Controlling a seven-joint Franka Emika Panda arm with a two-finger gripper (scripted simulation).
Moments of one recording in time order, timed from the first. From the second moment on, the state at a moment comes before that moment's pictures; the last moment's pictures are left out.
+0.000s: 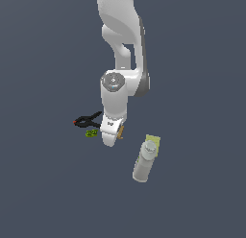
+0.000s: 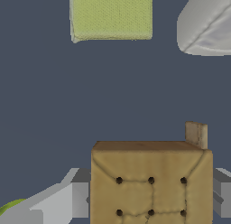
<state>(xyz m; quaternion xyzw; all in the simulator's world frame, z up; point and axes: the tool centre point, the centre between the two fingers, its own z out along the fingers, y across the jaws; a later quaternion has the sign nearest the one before) -0.005 -0.028 0.097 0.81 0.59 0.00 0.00</state>
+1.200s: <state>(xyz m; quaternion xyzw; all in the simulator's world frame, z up) 0.076 0.162 0.285 0.81 0.59 0.00 0.00</state>
